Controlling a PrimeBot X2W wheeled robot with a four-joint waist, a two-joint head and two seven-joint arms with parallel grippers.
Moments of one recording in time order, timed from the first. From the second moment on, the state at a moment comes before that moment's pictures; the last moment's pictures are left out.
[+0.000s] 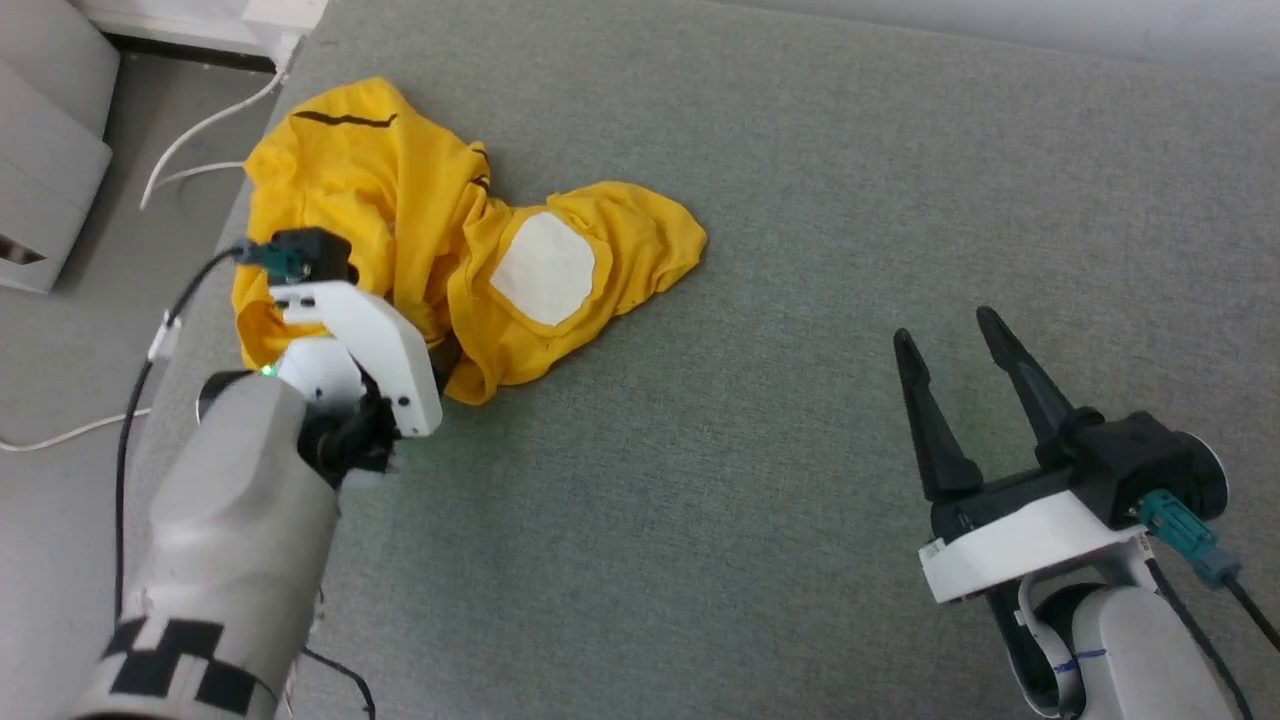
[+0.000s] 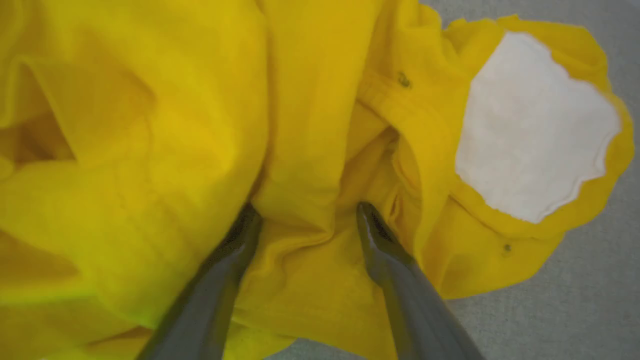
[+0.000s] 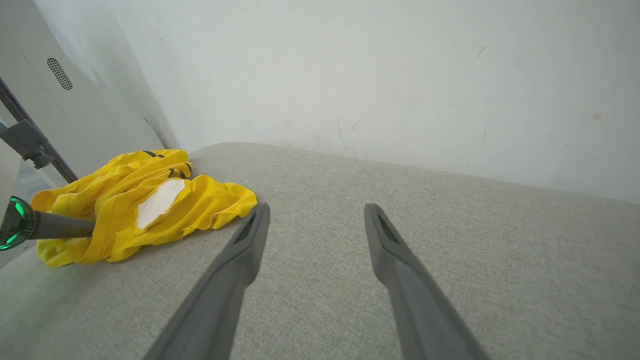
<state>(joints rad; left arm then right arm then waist) -0.78 0.24 -0.32 0.90 -0.65 -0.11 0.35 -0.14 -0.05 0.11 -0.02 0.11 0.13 -0.12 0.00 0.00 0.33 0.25</state>
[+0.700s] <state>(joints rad) -0.88 0.32 -0.40 1.03 -0.73 -0.12 0.01 -0.13 -0.05 0.06 0.03 0.17 0.13 -0.19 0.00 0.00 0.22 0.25</state>
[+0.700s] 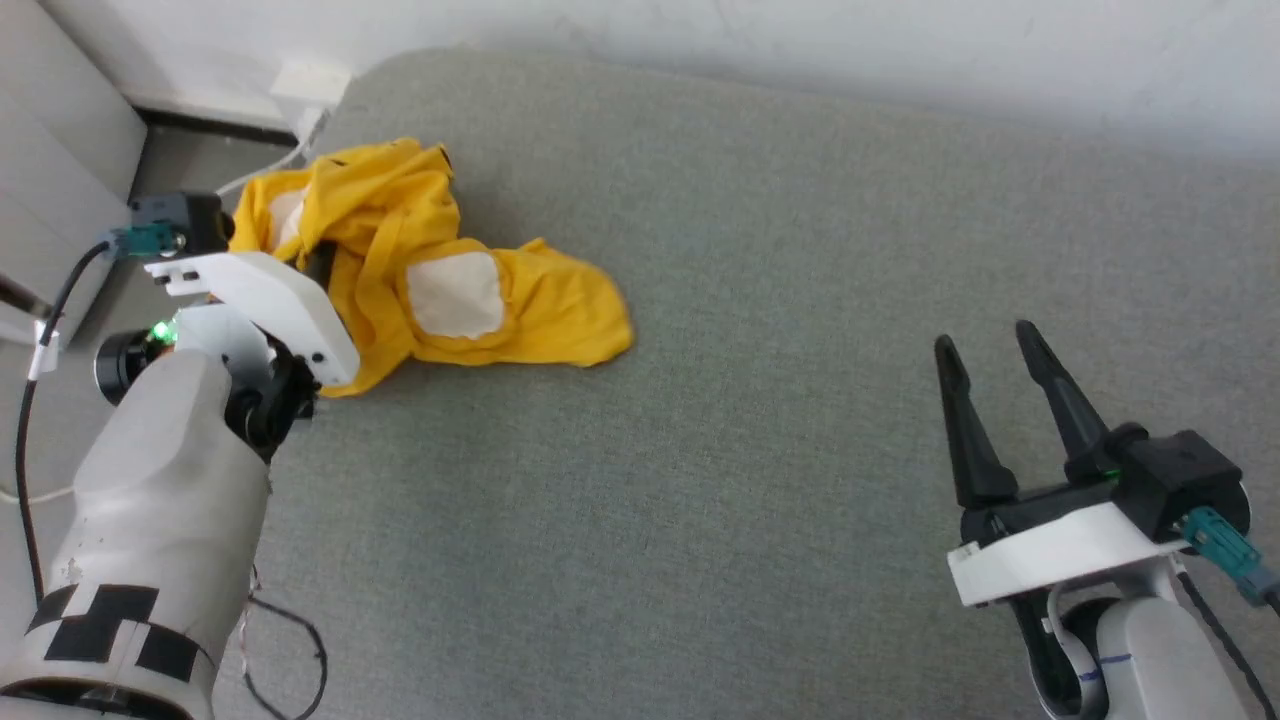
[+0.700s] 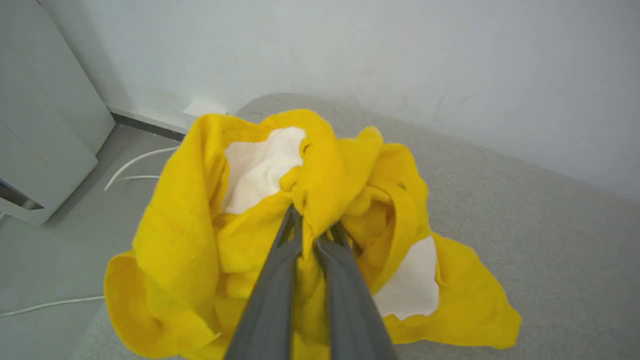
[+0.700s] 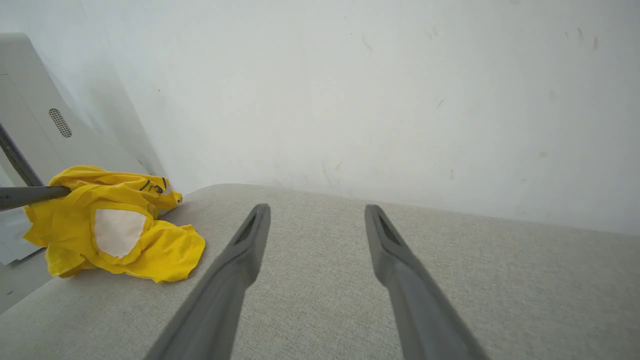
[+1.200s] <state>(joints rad) -0.84 0.21 -0.49 0.74 -0.66 -0.12 -0.22 -0.03 -0.05 -0.05 0.02 0.19 0.13 -0.20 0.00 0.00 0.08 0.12</state>
